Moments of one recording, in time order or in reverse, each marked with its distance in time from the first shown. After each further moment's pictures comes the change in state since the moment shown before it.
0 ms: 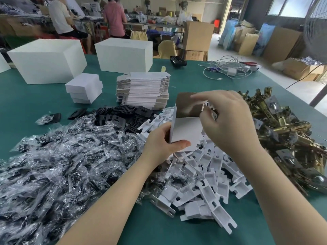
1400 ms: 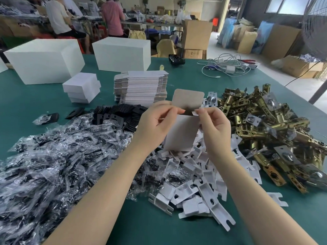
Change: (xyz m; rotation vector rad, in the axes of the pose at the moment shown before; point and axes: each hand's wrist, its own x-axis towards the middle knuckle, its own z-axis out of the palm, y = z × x) left_hand 0.006 0.051 -0.017 0.142 0.090 0.362; right_hand -0.031 0.026 0.070 0.922 0.195 0.476
